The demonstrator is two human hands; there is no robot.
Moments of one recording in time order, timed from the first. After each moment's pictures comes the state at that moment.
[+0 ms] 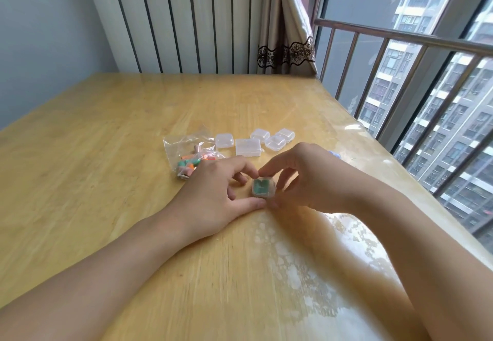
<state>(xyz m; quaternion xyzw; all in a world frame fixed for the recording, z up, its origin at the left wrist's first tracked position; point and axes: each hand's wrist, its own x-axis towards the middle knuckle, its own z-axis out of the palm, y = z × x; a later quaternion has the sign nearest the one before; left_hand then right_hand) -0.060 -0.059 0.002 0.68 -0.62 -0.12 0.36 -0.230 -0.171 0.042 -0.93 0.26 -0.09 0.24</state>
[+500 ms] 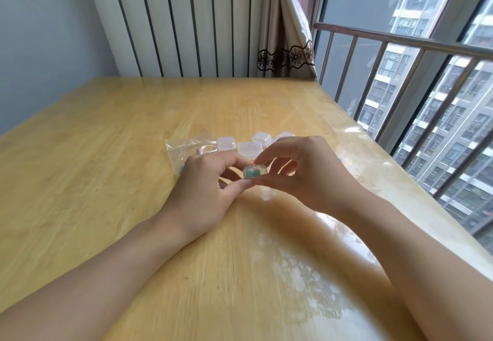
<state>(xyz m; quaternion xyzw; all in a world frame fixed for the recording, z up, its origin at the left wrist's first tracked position) -0.053 -0.060 0.005 0.64 -0.60 -0.09 0.47 -0.220 -0.168 0.031 -0.90 0.20 -0.29 0.25</state>
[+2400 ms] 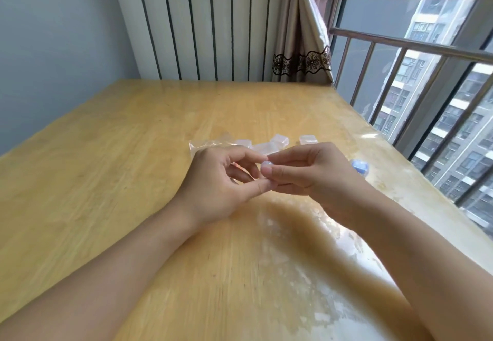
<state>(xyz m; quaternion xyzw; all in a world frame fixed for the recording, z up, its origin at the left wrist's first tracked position) -0.039 -0.047 0.018 0.61 -0.55 -0.19 0.54 -0.203 -0.145 0.040 -0.70 0.29 -0.26 0.60</state>
